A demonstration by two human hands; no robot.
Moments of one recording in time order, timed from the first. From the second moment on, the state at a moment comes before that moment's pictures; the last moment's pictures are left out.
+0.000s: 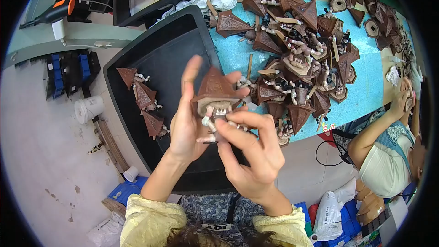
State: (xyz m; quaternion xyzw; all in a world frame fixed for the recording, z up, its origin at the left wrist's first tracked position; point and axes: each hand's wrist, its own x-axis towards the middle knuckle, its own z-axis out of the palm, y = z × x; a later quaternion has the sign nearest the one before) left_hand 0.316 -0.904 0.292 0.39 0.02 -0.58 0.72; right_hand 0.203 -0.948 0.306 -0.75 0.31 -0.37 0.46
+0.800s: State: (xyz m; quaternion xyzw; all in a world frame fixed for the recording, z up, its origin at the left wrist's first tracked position) left_hand 0.320 -0.743 0.293 0.89 -0.23 -0.39 -0.05; right_hand 0.170 -0.907 0.288 -0.76 0.38 -0.20 0.49
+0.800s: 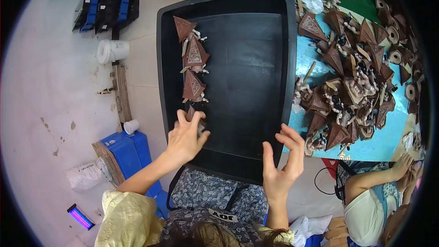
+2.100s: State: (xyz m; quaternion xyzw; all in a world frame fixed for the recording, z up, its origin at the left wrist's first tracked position) left_hand 0.284 -0.892 0.283 0.41 0.06 -0.61 0.67; right_hand 0.146 -0.951 0.304 -0.51 0.43 -0.25 0.70
